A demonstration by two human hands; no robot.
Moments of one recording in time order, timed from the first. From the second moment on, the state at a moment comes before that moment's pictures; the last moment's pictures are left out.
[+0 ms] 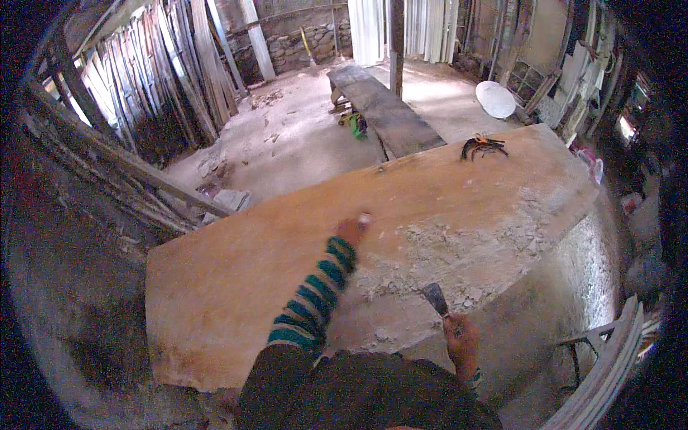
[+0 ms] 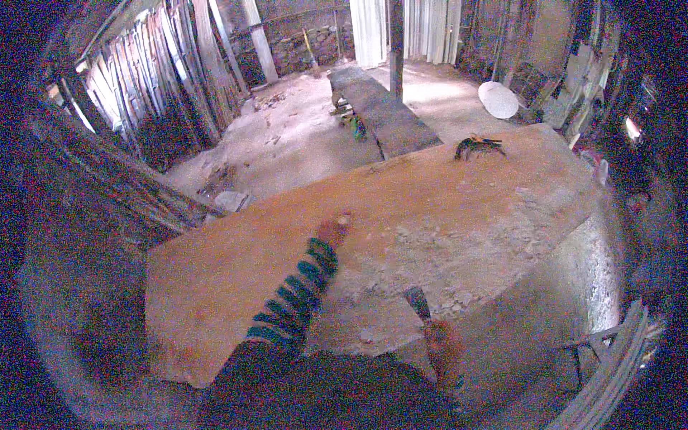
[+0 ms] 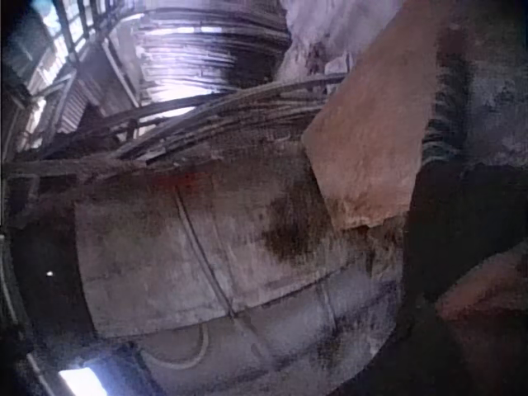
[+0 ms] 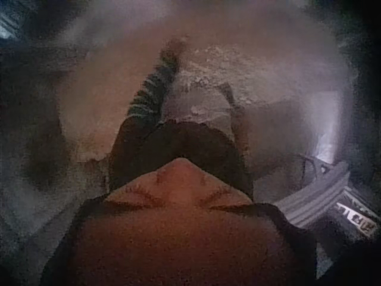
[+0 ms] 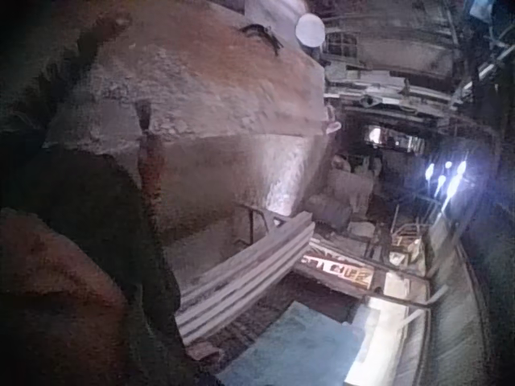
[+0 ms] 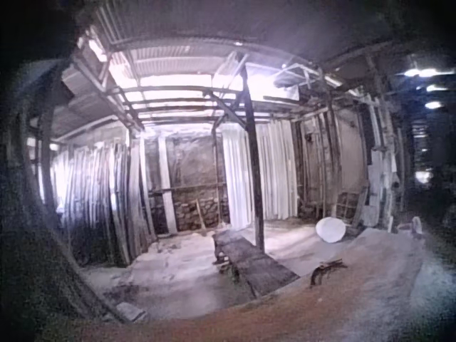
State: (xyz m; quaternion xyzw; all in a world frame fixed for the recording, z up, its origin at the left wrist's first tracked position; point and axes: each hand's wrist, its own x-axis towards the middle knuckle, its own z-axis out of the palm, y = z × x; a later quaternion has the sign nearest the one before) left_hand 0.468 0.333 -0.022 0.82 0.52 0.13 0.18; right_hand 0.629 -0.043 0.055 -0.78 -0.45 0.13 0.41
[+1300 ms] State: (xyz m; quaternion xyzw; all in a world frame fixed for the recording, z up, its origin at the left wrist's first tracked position) left_hand 0.200 -0.047 -0.051 0.42 0.66 0.59 0.21; right_hand 0.632 0.172 -0.015 -0.72 -0.63 0.16 0.22
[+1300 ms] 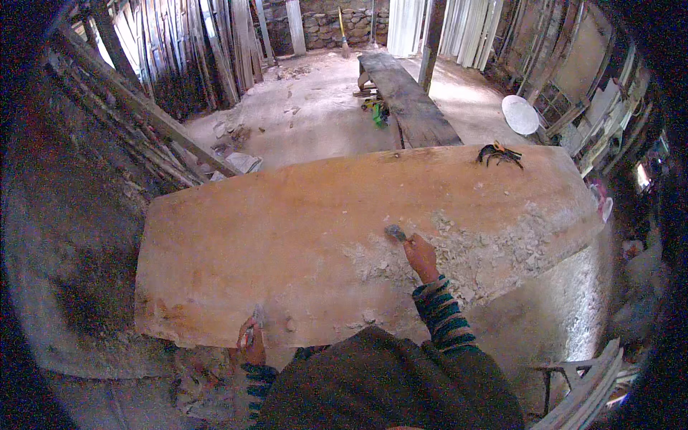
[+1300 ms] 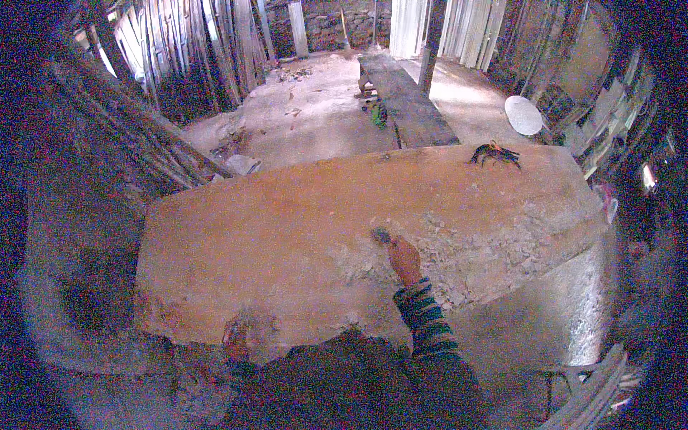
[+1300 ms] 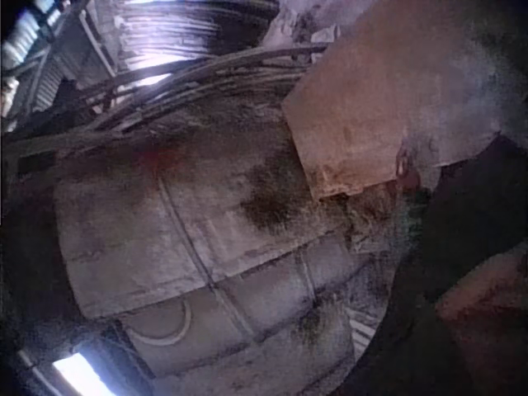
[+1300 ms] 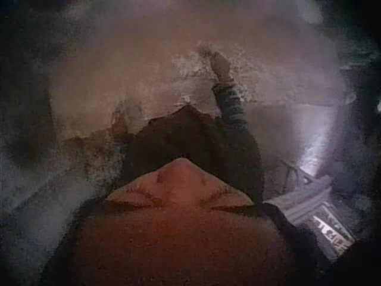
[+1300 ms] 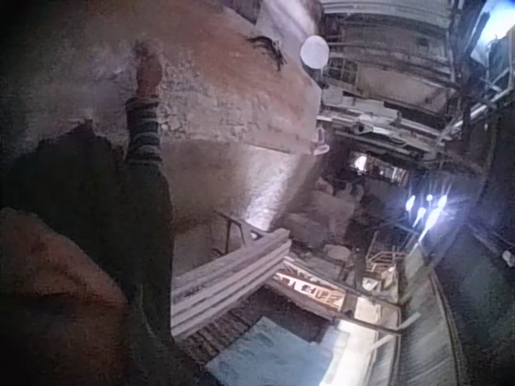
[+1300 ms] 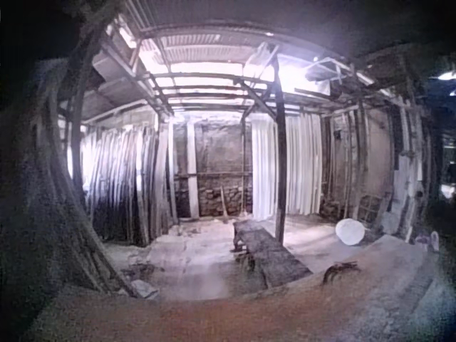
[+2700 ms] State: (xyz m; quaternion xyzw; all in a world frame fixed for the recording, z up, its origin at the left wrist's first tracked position) left_hand 0.230 0.004 -0.041 0.36 0.70 0.57 0.24; right_hand 0.594 0.205 -0.011 -0.76 -0.59 0.18 0.22
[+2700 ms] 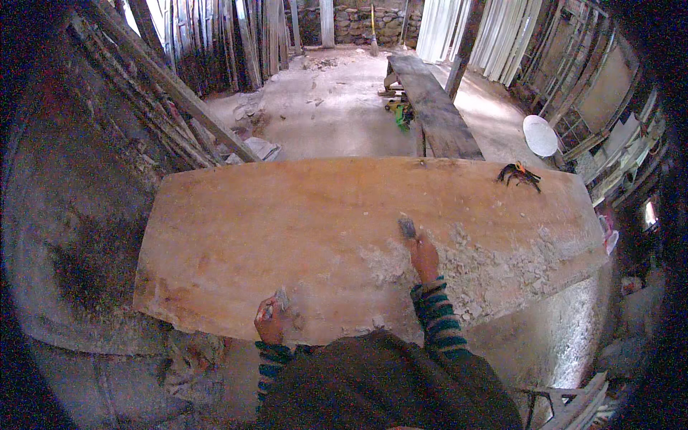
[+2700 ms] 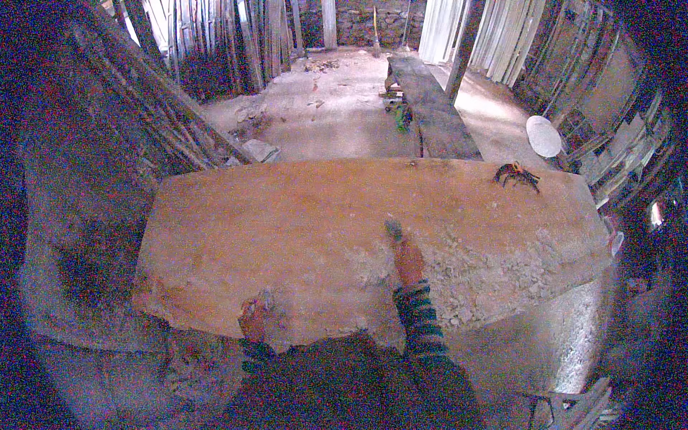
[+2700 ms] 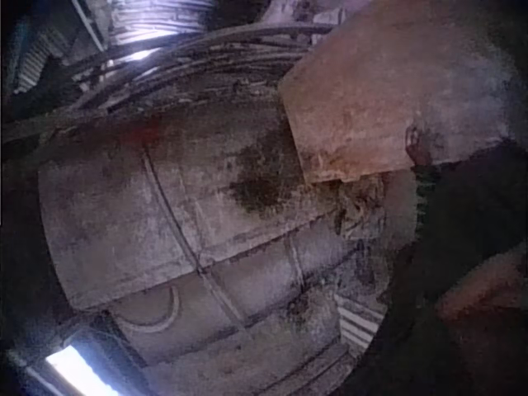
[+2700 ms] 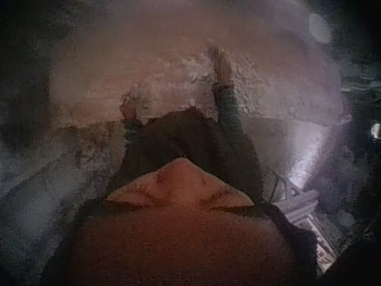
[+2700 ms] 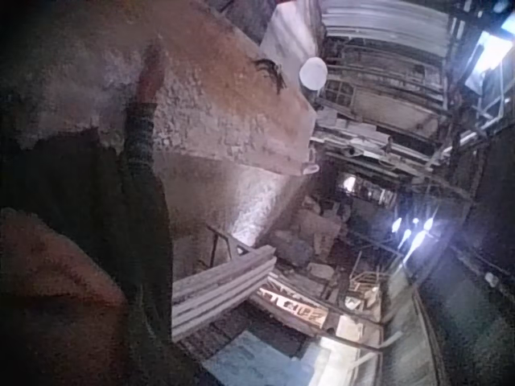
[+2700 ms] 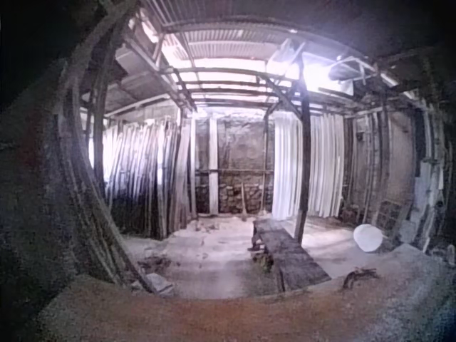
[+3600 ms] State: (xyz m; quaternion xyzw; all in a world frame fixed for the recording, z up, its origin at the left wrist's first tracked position) left_hand 0.230 0.010 -0.029 0.35 0.68 0.58 0.29; right_hand 0.514 0.226 -0.013 -0.64 -0.71 0.19 0.23
